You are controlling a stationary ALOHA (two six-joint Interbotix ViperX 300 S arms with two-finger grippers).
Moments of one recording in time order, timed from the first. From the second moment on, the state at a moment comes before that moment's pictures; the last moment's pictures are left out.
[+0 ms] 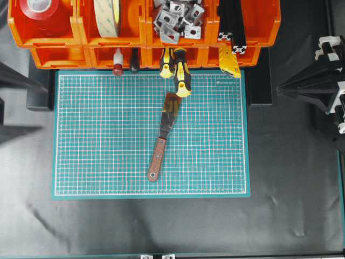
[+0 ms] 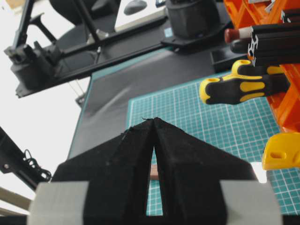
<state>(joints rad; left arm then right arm) -0.49 -0.98 0.94 0.97 0.61 -1.15 0.06 -1.10 1.16 0.15 0.08 0.20</state>
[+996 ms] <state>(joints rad) -0.46 -1.18 0.98 0.97 0.66 -1.15 0.05 -1.12 1.14 0.02 0.10 0.13</state>
